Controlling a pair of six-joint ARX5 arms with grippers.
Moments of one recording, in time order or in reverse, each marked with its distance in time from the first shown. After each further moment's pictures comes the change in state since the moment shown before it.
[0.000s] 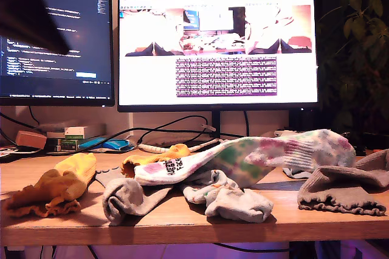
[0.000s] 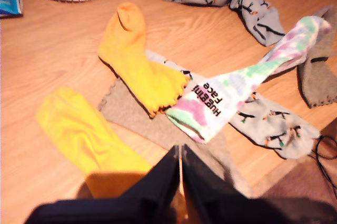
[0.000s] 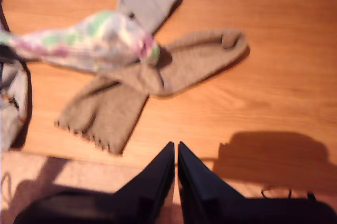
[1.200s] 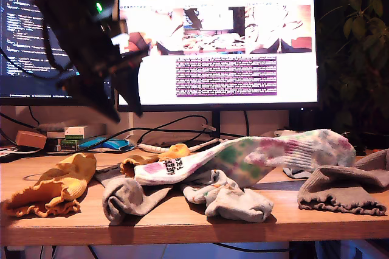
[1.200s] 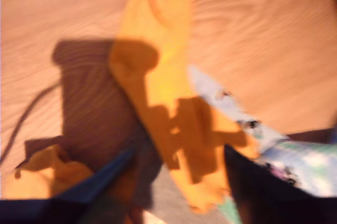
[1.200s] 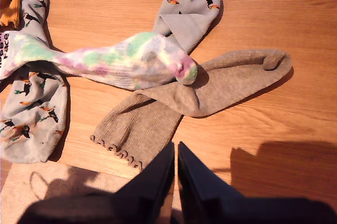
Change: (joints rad) left arm 0.016 0.821 0.635 -0.213 -0.078 -0.103; right arm 0.000 0.057 0.000 0.083 -0.103 -0.002
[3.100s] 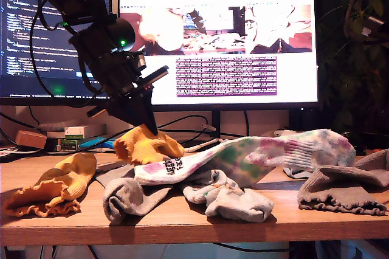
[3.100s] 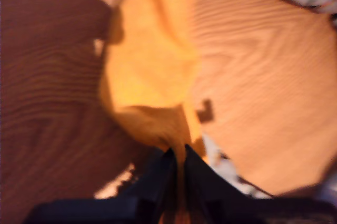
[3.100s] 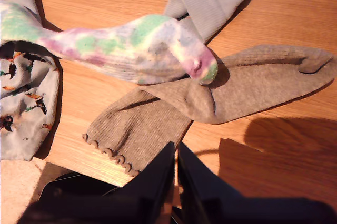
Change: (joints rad) left arm 0.019 0.284 0.345 -0.184 0.219 -0.049; right arm 0.000 0.220 0.000 0.115 -0.053 -0.077
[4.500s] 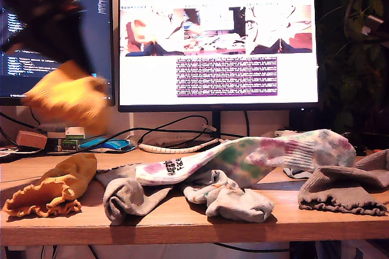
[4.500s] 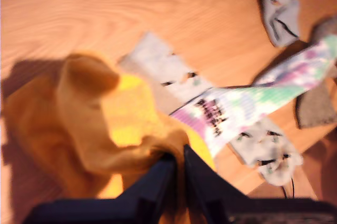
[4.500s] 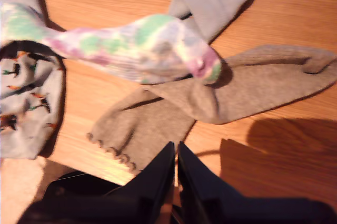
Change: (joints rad) left arm 0.103 -0.692 -0.606 0.111 0.000 0.050; right arm 0.000 0.000 0.000 0.000 -0.026 0.000
